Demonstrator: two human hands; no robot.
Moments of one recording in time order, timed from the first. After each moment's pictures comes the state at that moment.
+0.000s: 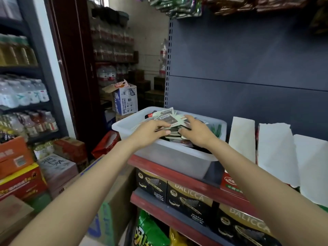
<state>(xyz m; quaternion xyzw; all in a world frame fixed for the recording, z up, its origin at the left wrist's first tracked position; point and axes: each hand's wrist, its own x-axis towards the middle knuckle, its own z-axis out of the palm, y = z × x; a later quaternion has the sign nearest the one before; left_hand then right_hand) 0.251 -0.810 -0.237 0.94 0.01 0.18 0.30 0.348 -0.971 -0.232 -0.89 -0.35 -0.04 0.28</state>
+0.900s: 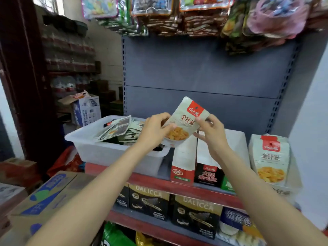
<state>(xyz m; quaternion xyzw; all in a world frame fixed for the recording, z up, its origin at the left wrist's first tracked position) 0.263 -0.958 -0.203 0.86 -0.11 0.32 0.38 0.303 -1.131 -0.207 -0.65 -0.17 -0.10 0.74</state>
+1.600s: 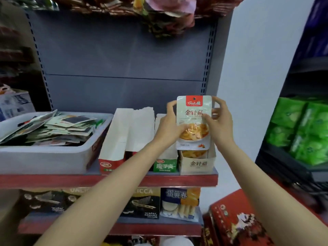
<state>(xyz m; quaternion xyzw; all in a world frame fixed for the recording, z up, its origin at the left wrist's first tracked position) 0.305 -1.197 -0.222 0.82 -0.18 0.19 0.50 0.300 -1.343 -0.217 -0.76 -0.09 -0.36 0.53</state>
